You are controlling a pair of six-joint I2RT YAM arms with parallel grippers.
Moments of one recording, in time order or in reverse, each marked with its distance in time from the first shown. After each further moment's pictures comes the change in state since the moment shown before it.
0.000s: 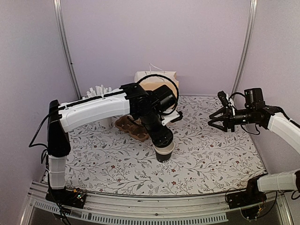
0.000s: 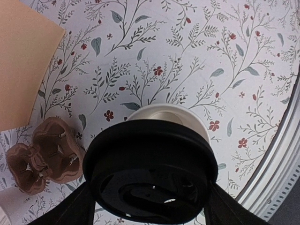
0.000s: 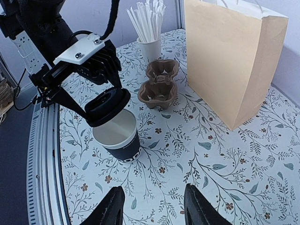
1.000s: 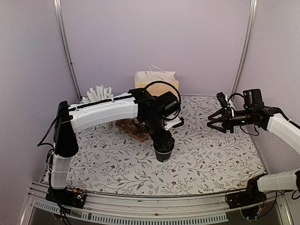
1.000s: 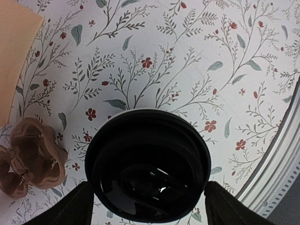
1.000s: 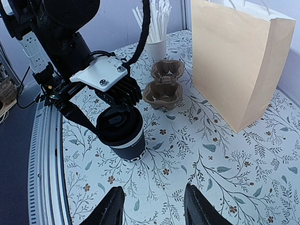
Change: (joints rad) left arm 0.002 0.088 0.039 -0.025 0.054 -0.034; right arm 0.020 0.001 -0.018 0.022 -0.011 0.000
